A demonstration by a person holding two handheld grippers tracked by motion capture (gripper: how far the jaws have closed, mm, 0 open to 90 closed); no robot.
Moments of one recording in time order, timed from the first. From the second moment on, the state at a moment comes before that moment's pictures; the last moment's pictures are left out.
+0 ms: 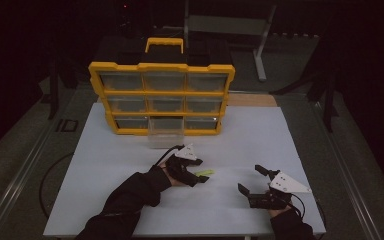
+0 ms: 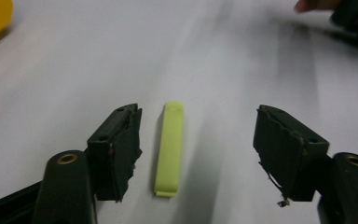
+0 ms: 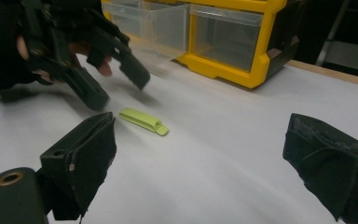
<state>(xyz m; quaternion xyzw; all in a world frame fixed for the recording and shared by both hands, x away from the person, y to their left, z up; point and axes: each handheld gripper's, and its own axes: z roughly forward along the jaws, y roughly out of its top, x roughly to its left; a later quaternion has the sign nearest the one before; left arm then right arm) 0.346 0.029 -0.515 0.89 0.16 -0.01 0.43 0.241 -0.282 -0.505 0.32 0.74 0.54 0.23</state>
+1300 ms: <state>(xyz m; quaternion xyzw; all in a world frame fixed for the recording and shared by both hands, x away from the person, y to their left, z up) 0.351 0.016 -0.523 0.92 0.14 0.02 0.37 0.241 -0.283 -0.505 0.32 0.74 0.54 0.23</state>
